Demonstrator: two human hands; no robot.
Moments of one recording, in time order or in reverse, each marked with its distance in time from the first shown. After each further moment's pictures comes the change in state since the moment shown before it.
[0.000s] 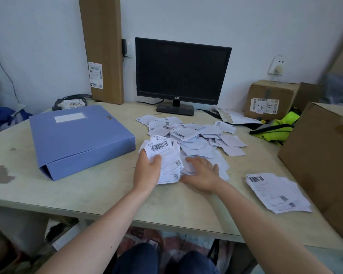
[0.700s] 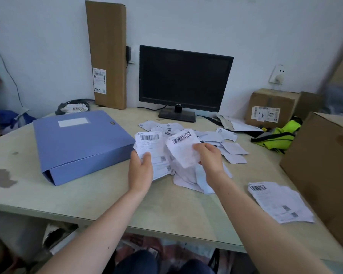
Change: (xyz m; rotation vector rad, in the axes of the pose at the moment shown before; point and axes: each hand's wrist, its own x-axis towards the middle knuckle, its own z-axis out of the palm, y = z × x) left_hand 0.010 0.012 -0.014 -0.109 0.129 -0.031; right_hand 0.000 -0.044 -0.041 1.069 0.385 0.109
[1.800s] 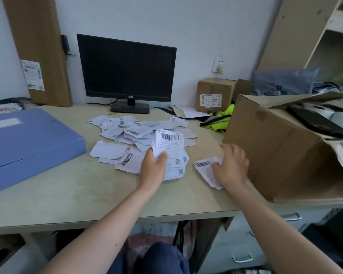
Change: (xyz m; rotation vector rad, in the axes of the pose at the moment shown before) left_hand -0.090 0.012 0.107 -0.021 -0.416 0.087; right_hand -0.034 0.043 -0.193 -1.147 0.448 -0.201
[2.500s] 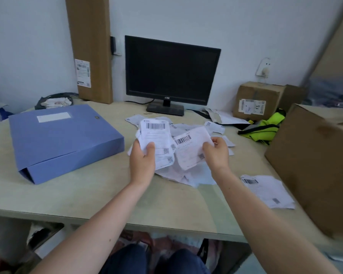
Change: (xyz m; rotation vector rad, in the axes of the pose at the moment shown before) left_hand 0.044 -0.014 -0.100 -0.011 0.358 0.063; right_hand 0.021 -0.150 0.044 0.986 -0.229 0.239
